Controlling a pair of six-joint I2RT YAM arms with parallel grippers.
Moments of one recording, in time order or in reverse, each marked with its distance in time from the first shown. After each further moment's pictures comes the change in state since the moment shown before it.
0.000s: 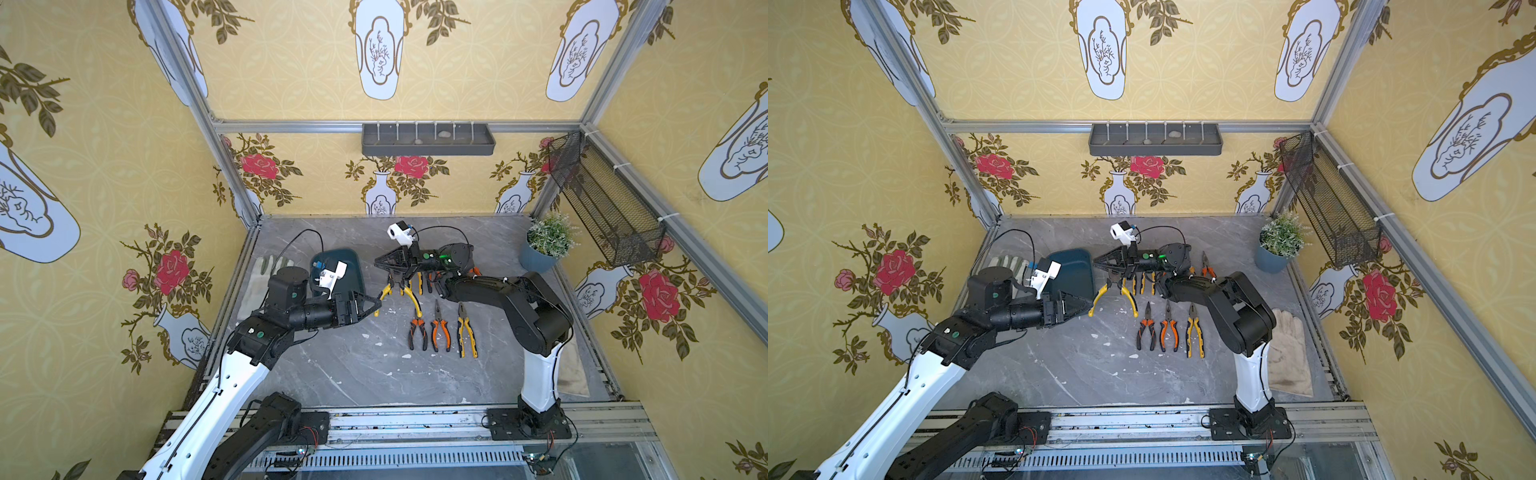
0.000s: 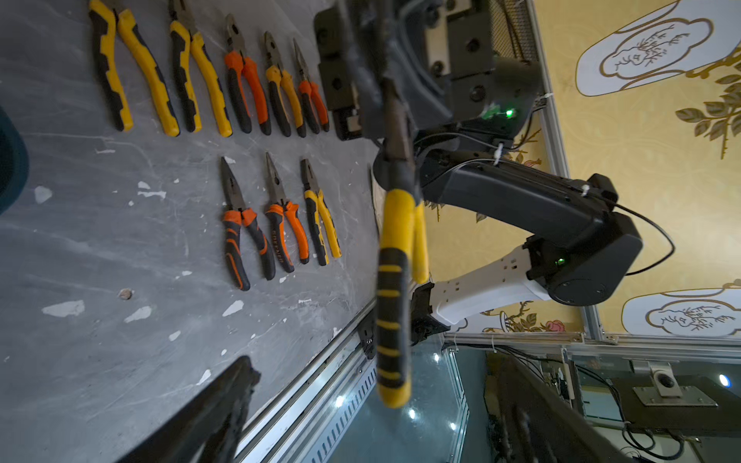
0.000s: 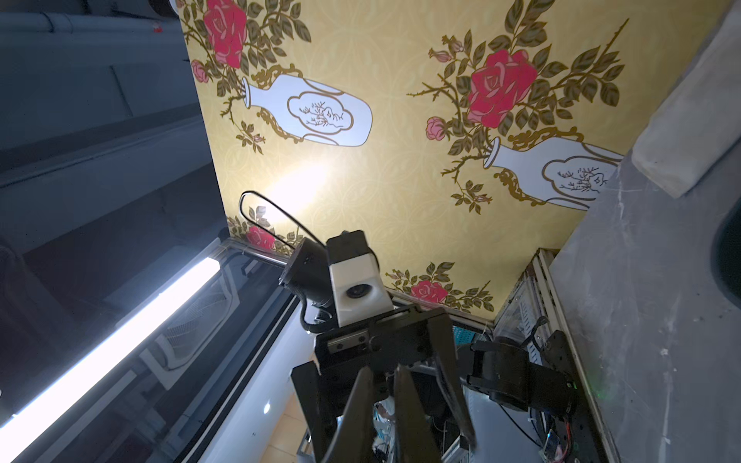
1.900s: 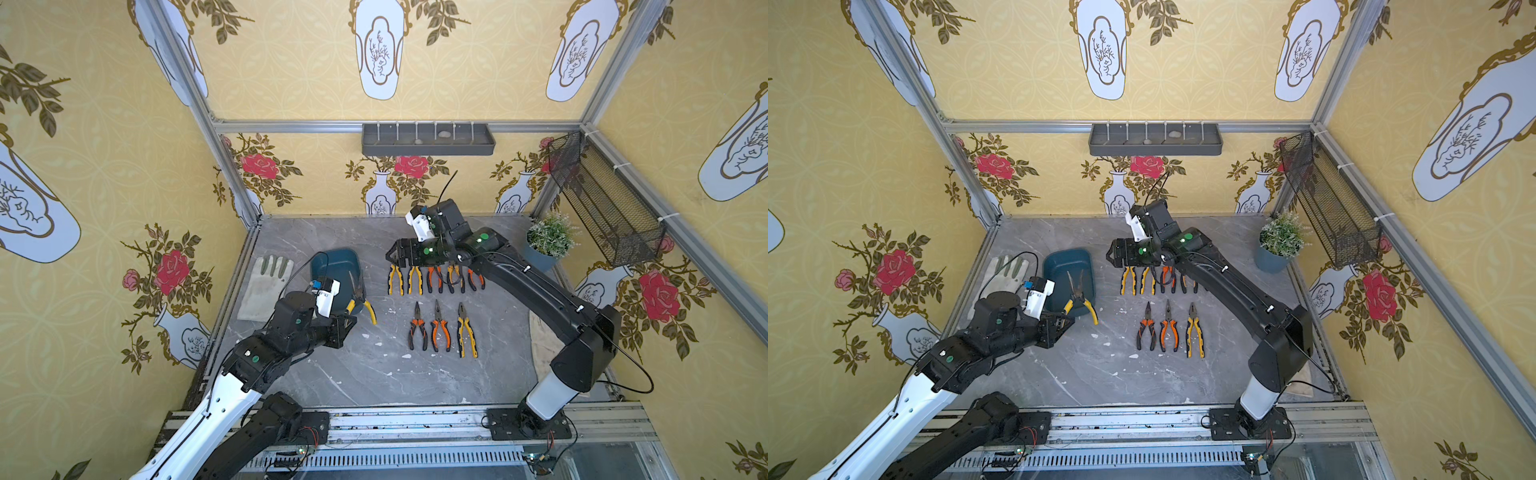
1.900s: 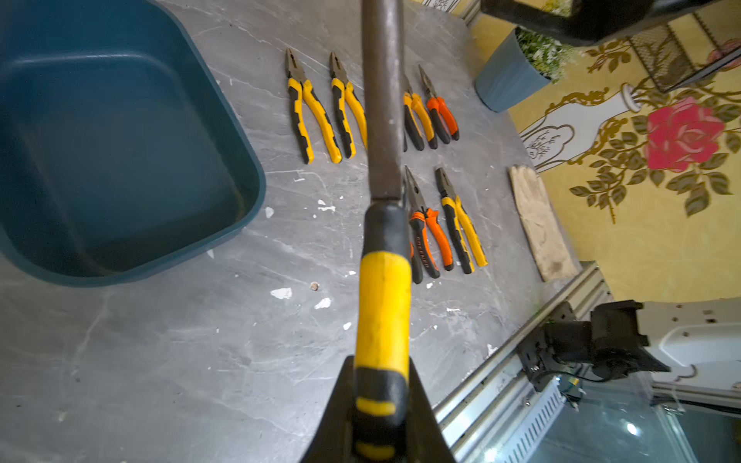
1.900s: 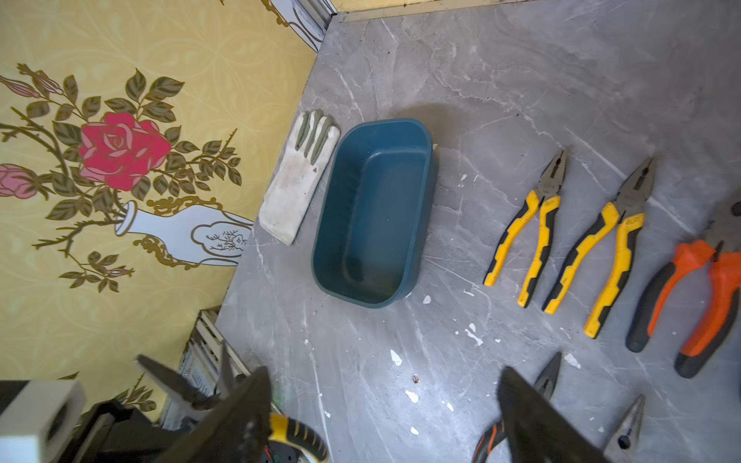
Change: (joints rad) left arm -0.172 -0.122 -0.080 -0.143 -0.564 0.274; right arm 0.093 -0.300 0.499 -2.195 0.876 -1.428
